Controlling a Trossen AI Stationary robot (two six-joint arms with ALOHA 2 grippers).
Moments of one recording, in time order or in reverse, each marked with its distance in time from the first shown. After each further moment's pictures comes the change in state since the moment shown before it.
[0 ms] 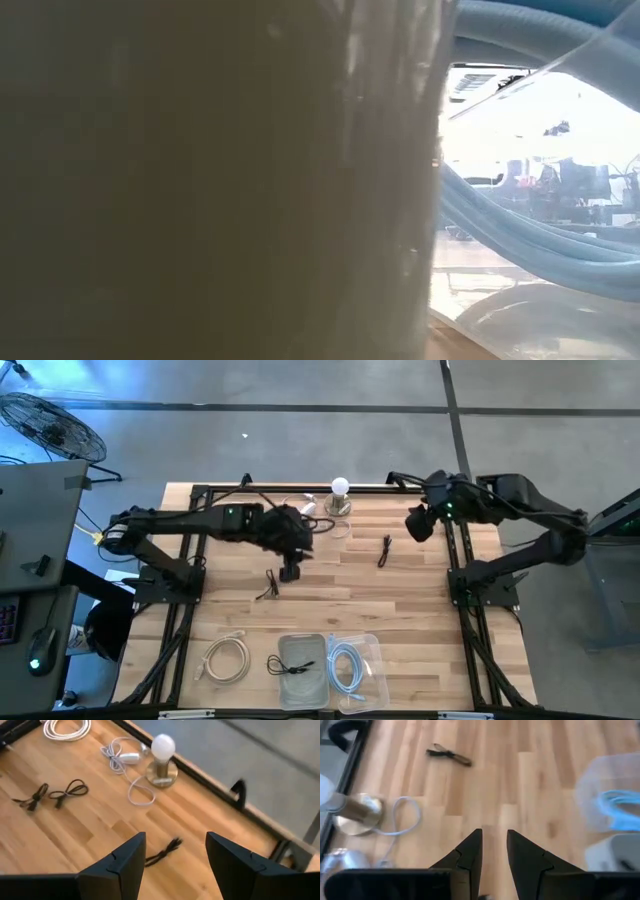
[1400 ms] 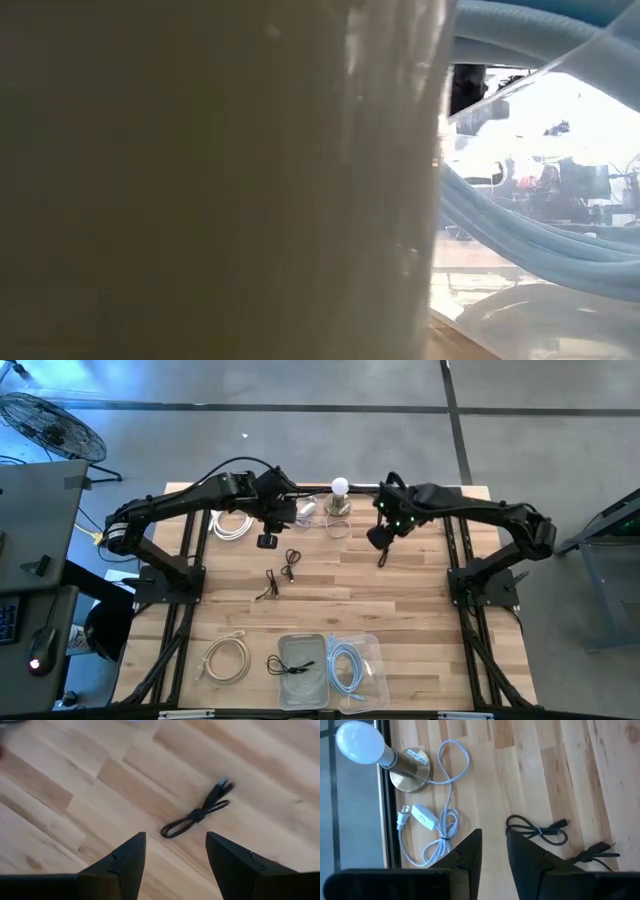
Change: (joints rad) left arm 0.307 -0.008 -0.002 -0.224 0.046 0.505; right arm -0.286 0.231 -0.496 0.406 -0.464 0.000
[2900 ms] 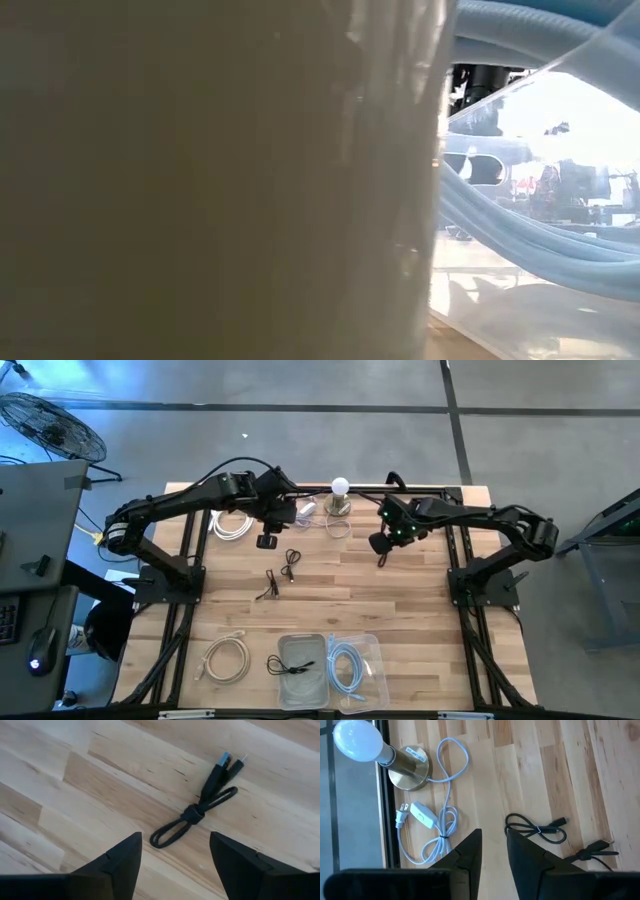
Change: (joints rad) left arm 0.000 0.000 0.000 -0.009 -0.001 -0.004; right arm -0.066 -0.003 -0.267 0.266 -0.082 0.084
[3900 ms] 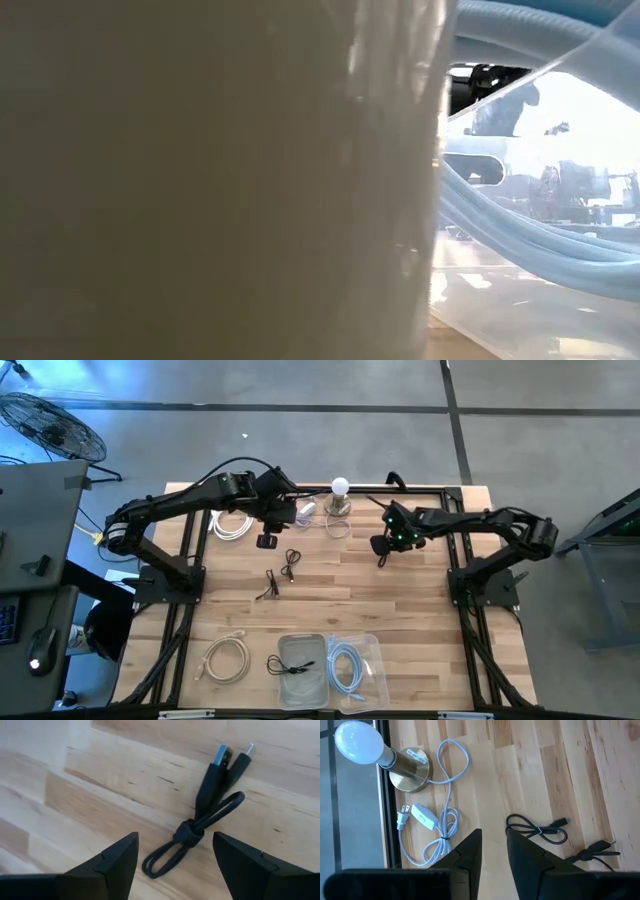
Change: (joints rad) left arm -0.001 0.000 0.000 0.004 0.001 0.010; right arm -0.040 0.014 -0.208 0.320 -0.042 0.103
